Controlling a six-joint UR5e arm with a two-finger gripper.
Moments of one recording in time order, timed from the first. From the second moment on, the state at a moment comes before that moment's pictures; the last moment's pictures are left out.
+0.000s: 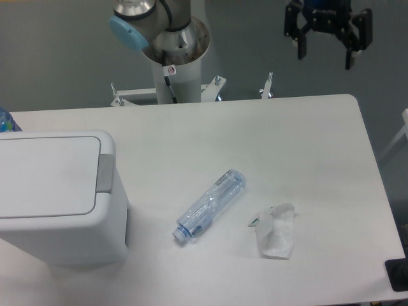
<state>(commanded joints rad) 2.87 -1.51 -1.52 -1.32 1.45 1.51</state>
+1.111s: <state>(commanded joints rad) 2.60 -1.60 -1.51 -1.17 1.44 0.84</state>
